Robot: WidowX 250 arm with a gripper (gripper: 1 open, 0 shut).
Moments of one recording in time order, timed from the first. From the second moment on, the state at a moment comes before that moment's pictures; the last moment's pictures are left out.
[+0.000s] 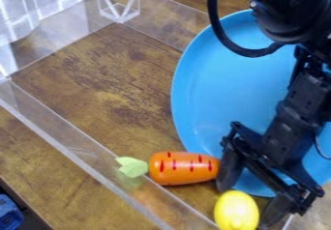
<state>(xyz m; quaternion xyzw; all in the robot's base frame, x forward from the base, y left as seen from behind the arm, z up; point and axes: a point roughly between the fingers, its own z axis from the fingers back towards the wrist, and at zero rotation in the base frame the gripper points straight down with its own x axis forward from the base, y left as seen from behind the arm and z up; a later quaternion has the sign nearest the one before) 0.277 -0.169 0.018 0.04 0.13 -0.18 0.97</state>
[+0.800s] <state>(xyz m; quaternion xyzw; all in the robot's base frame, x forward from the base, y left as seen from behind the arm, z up) 0.285 -0.173 0.018 0.05 0.15 -0.17 0.97</state>
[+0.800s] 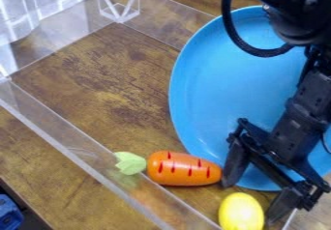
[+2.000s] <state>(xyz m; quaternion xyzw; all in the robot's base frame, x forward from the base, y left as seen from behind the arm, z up) 0.295 -0.177 0.019 0.07 0.17 -0.18 0.97</state>
